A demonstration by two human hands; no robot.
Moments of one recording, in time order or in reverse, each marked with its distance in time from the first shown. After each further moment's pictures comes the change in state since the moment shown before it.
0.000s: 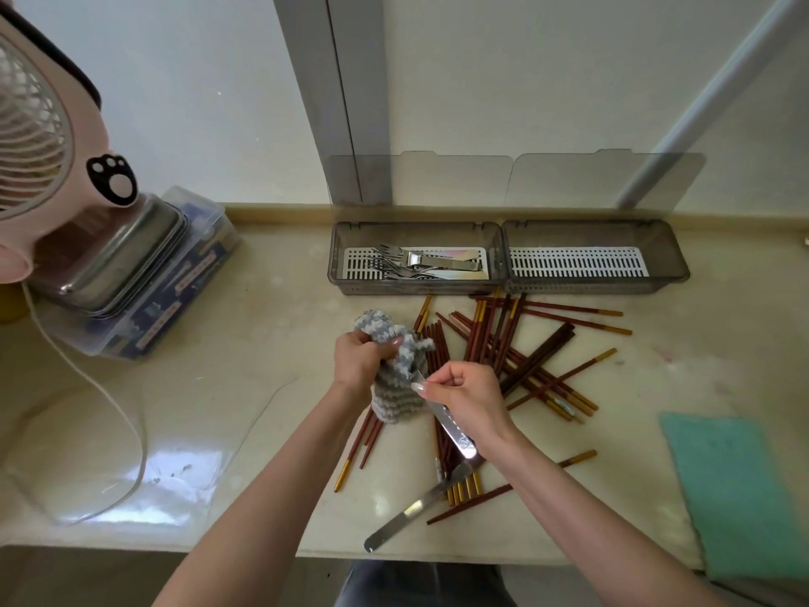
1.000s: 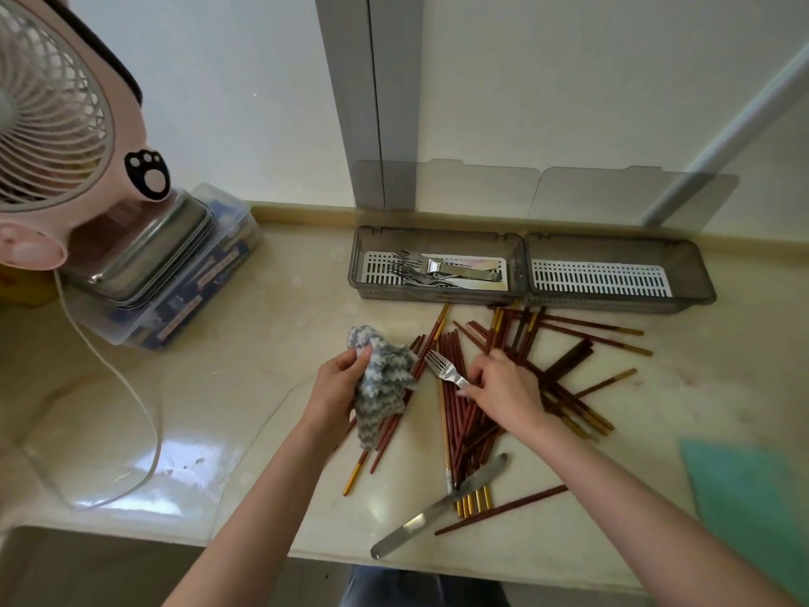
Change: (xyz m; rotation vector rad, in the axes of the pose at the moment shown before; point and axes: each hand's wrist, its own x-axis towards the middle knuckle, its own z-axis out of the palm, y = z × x) left_hand -0.018 -0.014 -0.046 -0.320 -0.170 -0.035; right_hand 0.057 0.022 -0.028 -1.162 0.027 -0.151
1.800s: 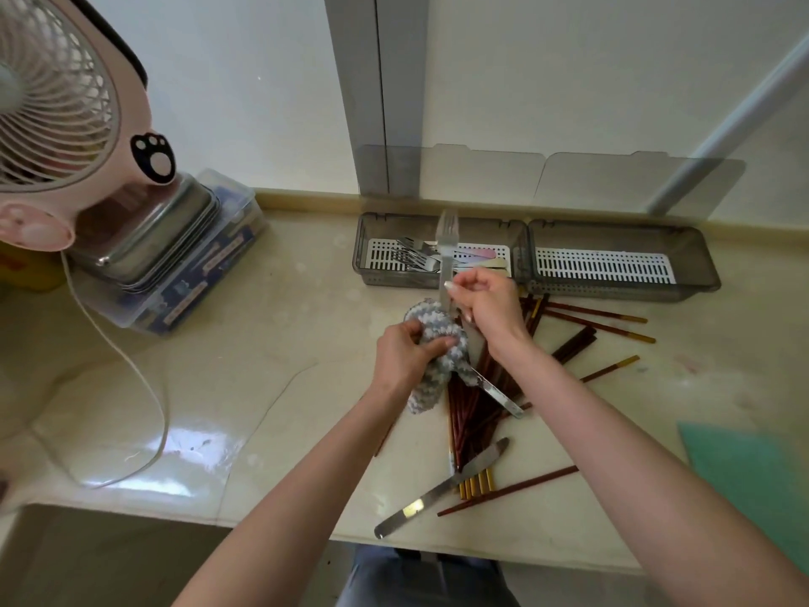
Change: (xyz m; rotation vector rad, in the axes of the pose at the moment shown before) left_hand 0.009 -0.009 0.057 0.546 0.004 0.201; right_hand 0.025 -0.050 -0.061 1.171 0.159 0.064
